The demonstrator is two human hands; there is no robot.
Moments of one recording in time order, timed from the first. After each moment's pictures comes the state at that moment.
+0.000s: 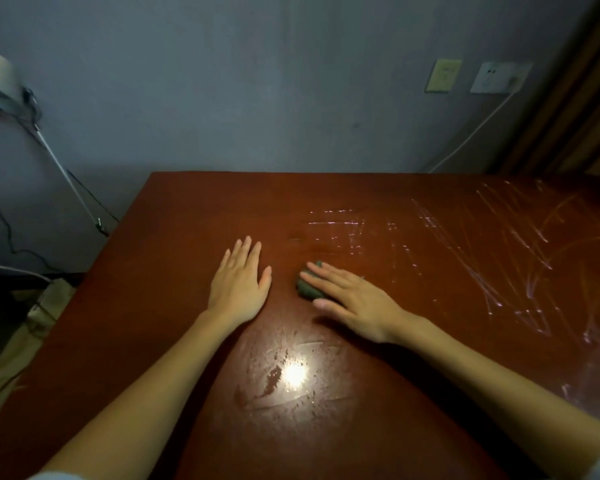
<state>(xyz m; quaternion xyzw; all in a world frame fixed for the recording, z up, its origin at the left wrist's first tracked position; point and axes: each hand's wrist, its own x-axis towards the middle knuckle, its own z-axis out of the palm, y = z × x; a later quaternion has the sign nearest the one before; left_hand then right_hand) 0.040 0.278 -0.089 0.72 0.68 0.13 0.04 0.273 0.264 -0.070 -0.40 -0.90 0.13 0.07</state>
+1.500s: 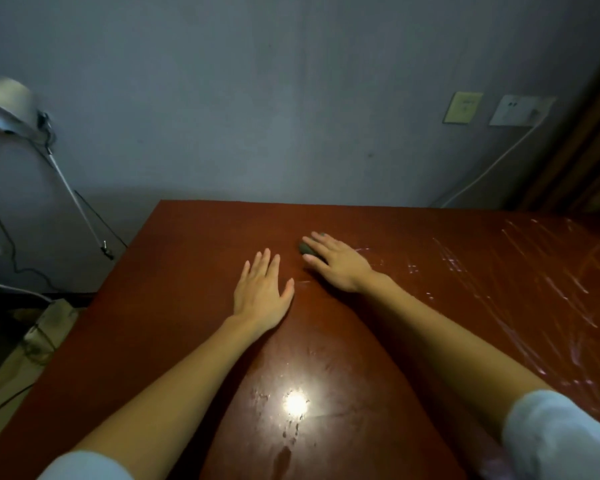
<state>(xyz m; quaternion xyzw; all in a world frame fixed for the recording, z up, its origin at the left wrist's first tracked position) 0.052 0.348 -0.081 0.71 0.69 0.12 0.06 0.221 0.422 -0.059 -0.51 -0.86 0.09 0.03</state>
